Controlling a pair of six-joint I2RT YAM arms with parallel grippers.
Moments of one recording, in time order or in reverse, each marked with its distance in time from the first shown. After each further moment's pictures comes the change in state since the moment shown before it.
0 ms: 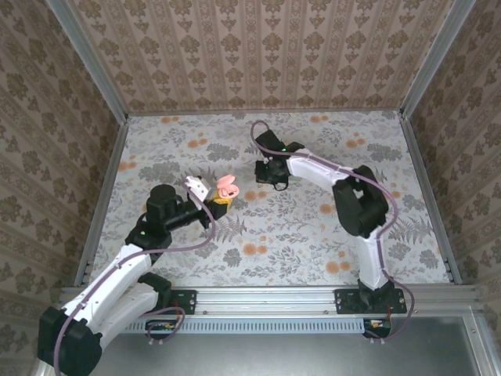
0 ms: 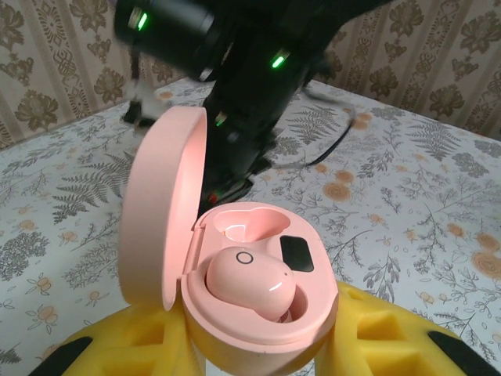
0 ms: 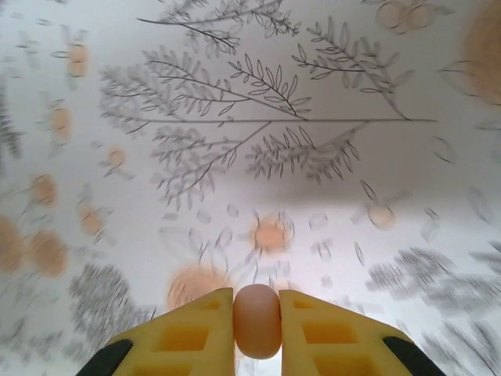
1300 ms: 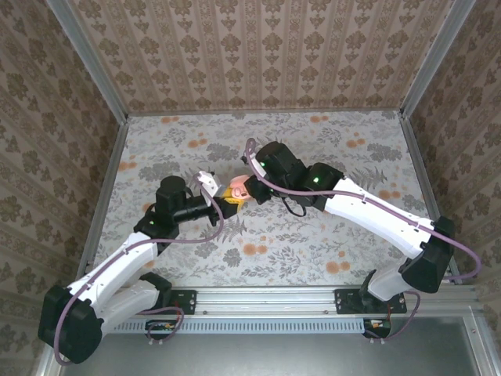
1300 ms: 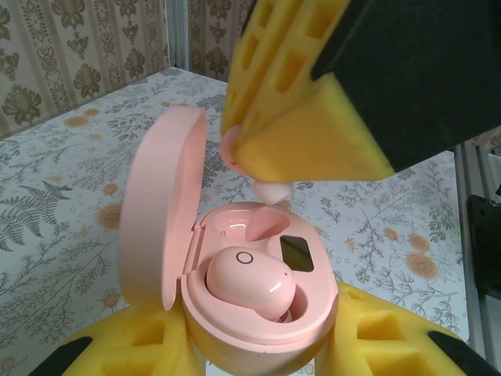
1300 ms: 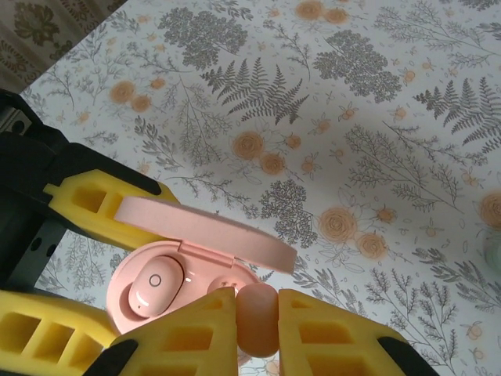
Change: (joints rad) left arm -0.061 0.130 0.073 0.062 0.123 -0.007; right arm 0.309 -0.531 -0.118 -0.068 0.120 -0.400
